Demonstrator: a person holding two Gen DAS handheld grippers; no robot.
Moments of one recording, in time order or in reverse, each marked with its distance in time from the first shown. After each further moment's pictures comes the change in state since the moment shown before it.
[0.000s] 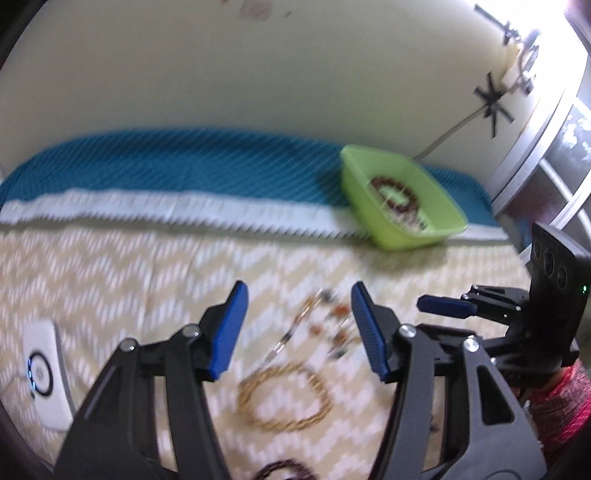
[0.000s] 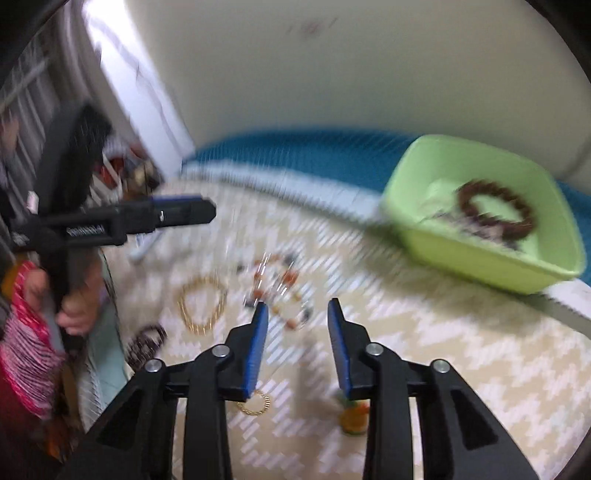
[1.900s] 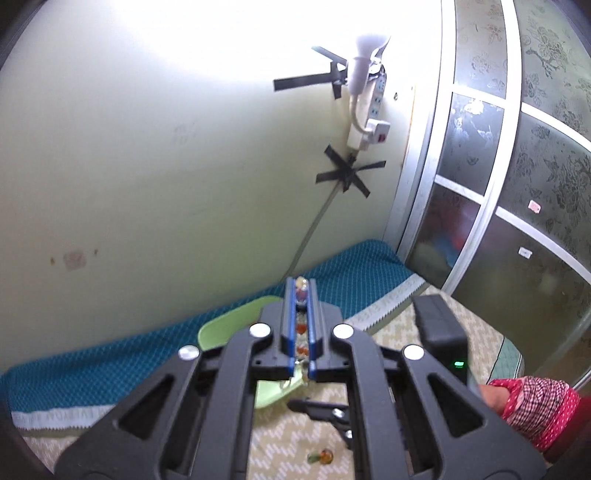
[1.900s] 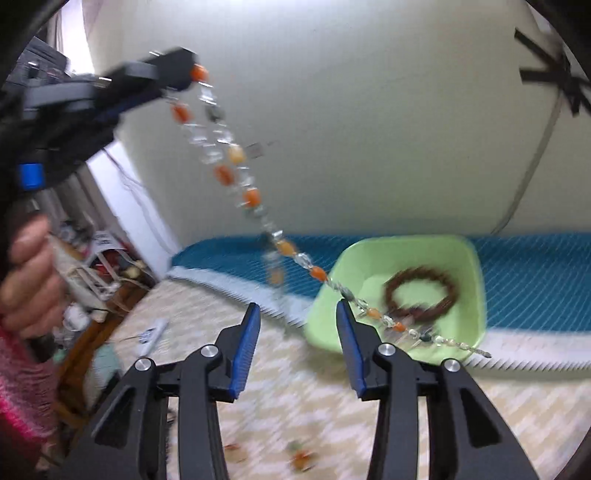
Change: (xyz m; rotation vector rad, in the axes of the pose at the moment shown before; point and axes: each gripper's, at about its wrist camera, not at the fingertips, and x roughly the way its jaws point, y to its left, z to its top) left arm -0.072 -0.196 0.144 0.417 -0.279 -0.222; right arm -0.097 -0.069 0.048 0.162 -0.325 -0.052
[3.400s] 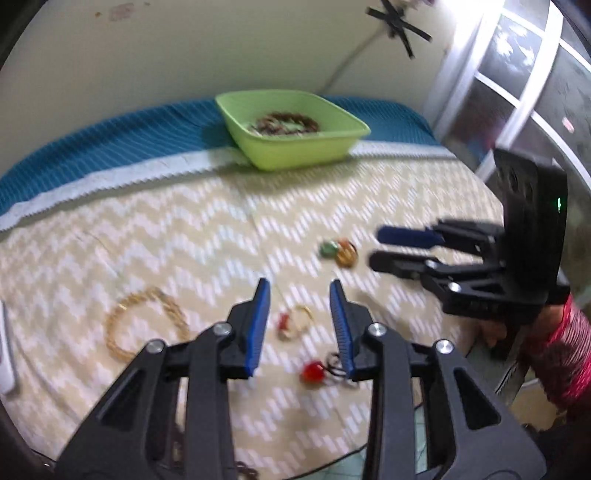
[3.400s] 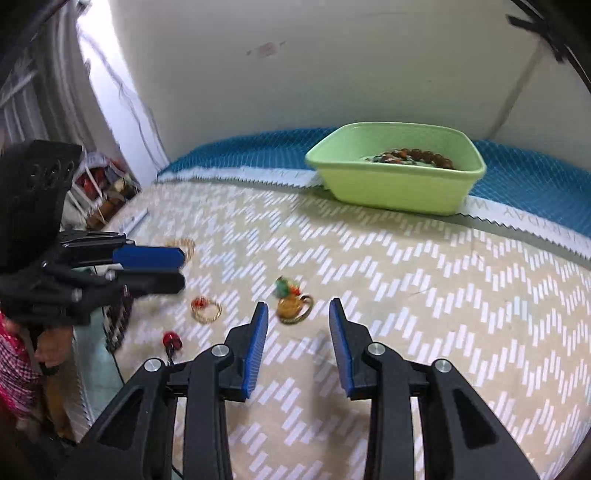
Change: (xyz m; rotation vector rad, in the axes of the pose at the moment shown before) left arm 0.008 0.005 -0.237 -0.192 0.354 0.054; right arm 0.003 0.031 -0.137 -0.119 0.209 -0.071
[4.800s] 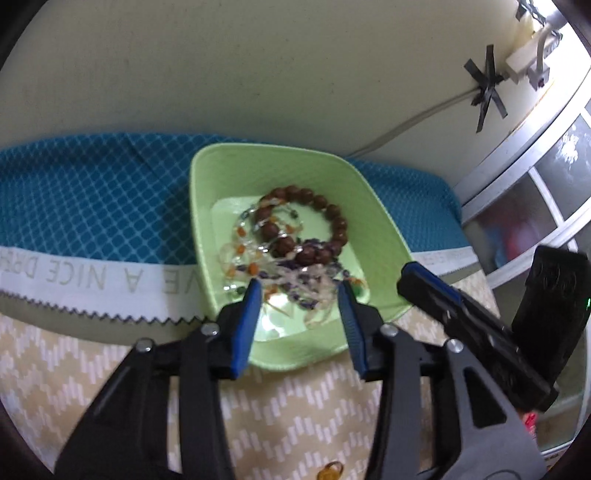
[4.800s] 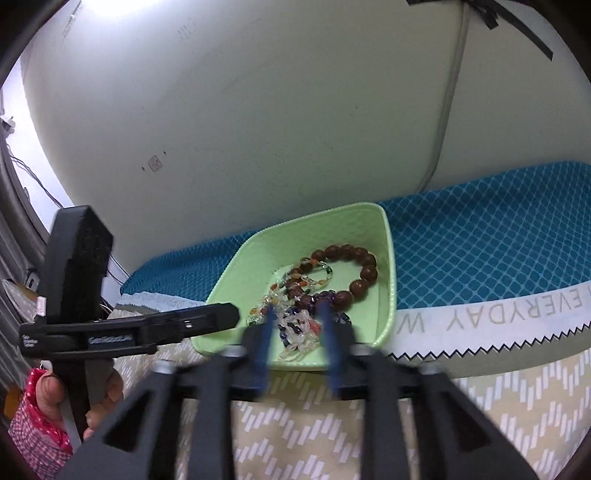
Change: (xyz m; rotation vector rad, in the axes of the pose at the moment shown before) left arm 0.101 0.050 0.155 -0.279 0.008 -0.096; right arm 0.004 -0.111 0.091 0.324 -0.226 -0.019
